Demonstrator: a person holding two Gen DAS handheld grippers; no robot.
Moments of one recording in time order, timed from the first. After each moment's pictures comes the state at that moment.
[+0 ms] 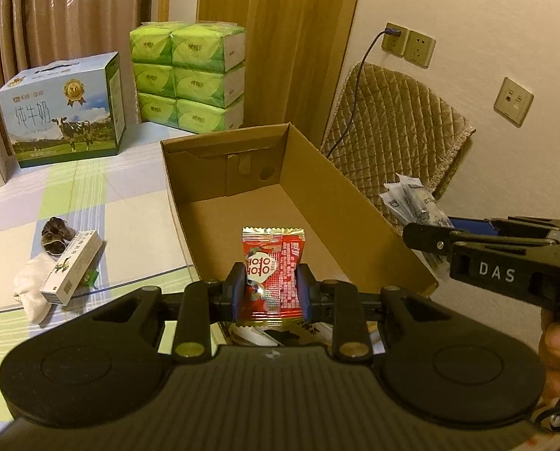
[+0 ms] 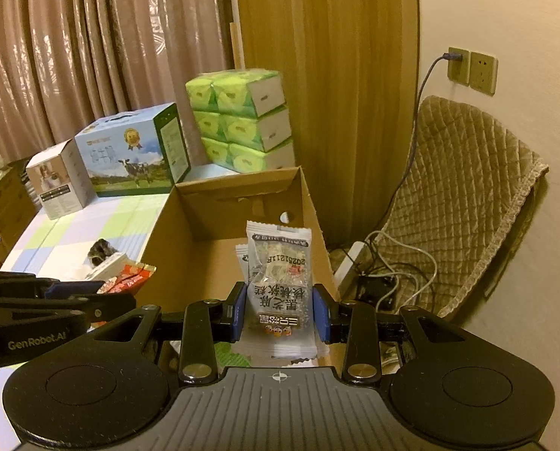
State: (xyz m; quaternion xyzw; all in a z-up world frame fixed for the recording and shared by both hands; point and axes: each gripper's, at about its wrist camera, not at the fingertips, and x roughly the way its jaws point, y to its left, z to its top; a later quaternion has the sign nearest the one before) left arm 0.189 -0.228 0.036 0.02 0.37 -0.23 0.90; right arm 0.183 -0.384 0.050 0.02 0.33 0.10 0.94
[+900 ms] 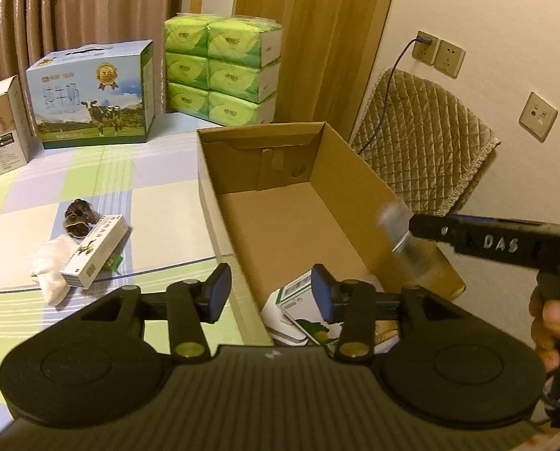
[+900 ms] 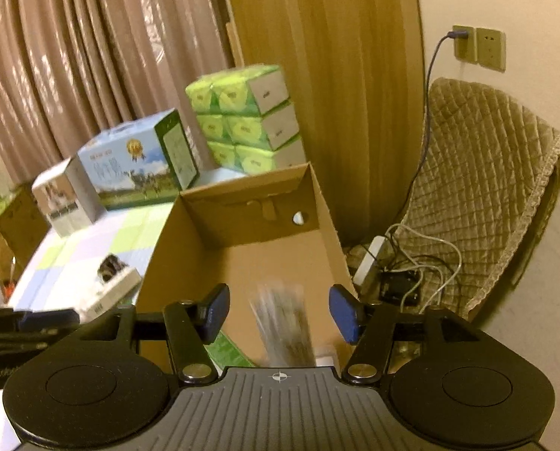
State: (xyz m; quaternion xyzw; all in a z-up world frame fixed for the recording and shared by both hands) left arm 0.191 -0.200 0.029 0.00 0.37 -0.19 0.91; right arm 0.204 -0.393 0.037 0.07 0.33 0.11 0.93
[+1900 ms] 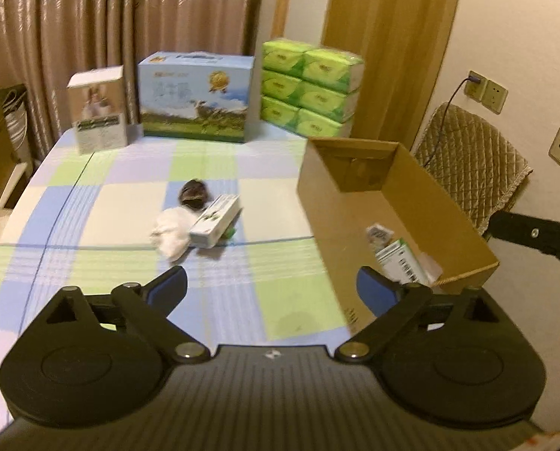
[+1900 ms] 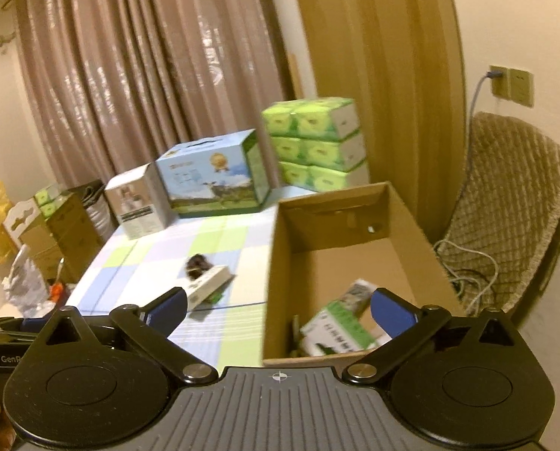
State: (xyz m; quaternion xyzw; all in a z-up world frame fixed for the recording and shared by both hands) left arm 0.107 -0.065 0.055 -0.03 0.35 -0.10 0.93; right arm 0.092 -0.294 0.080 0.06 0.29 0.18 0.94
